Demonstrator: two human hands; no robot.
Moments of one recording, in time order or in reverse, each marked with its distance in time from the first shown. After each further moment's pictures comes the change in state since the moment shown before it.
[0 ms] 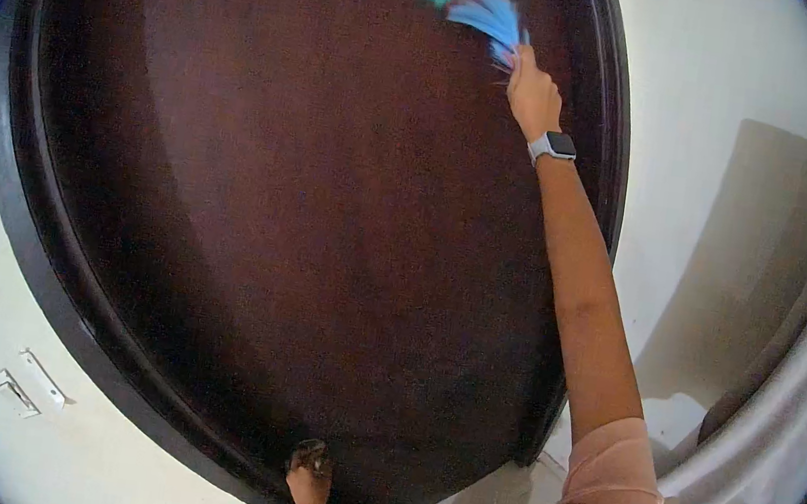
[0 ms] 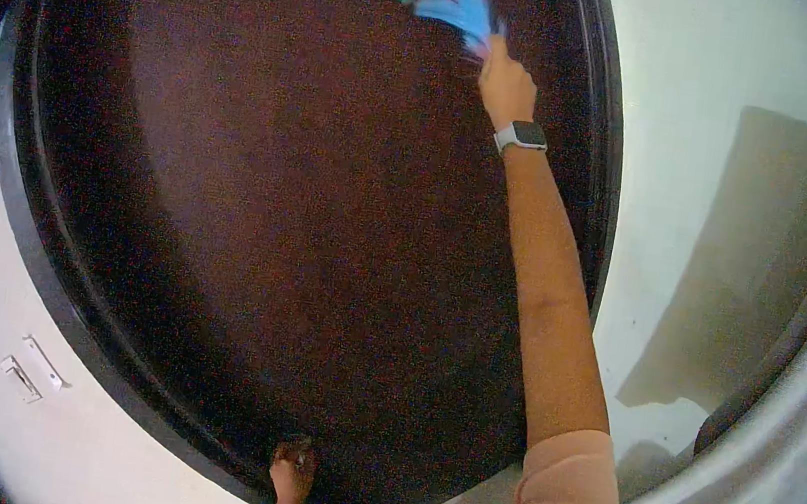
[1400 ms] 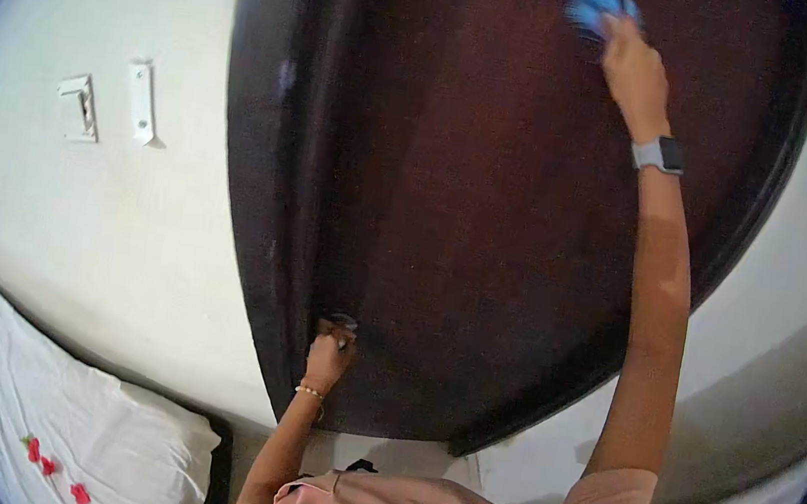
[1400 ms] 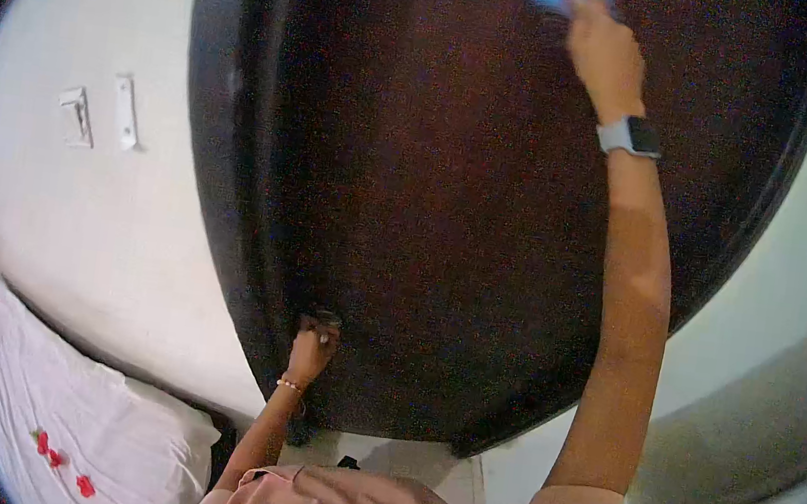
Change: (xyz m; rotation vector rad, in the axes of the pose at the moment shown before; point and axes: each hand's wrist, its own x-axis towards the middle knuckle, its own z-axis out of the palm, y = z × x) left_hand -0.006 -0.001 0.014 -0.167 0.115 -0.287; right_hand -0.038 -0.210 -0.006 0.210 -0.152 -0.603
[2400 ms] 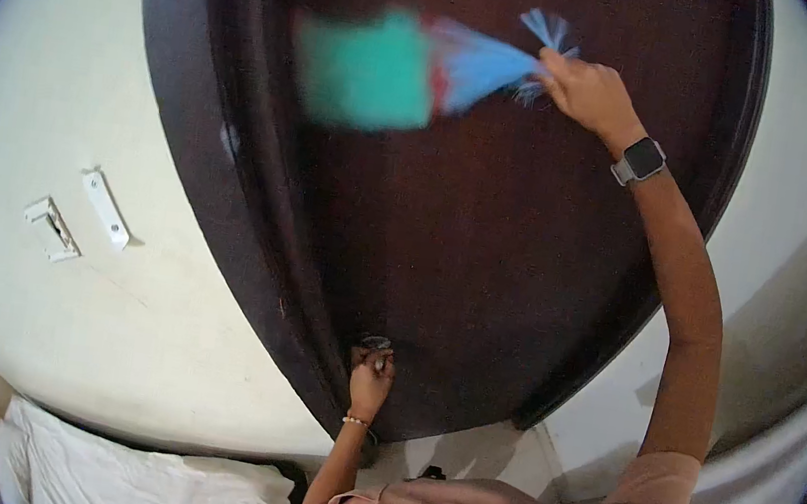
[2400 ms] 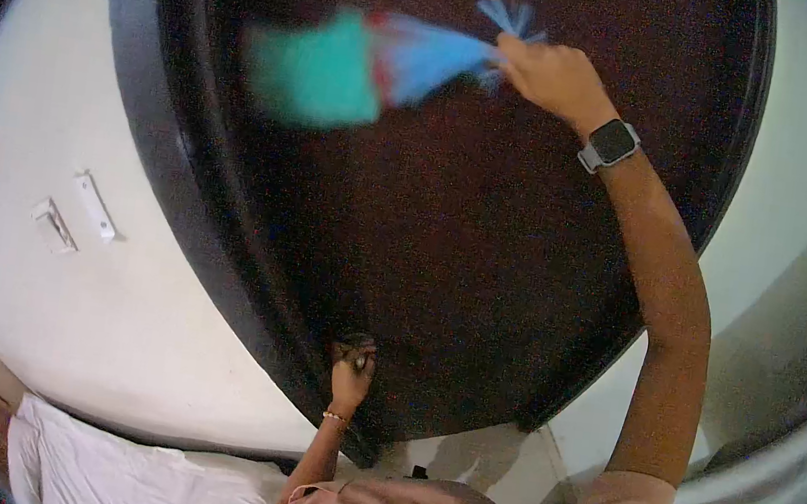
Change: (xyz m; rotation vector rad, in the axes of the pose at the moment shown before) left_hand -0.001 -0.009 0.004 -0.153 -0.034 0.148; right_hand -0.079 0.012 -0.003 -0.174 -0.229 -0.268
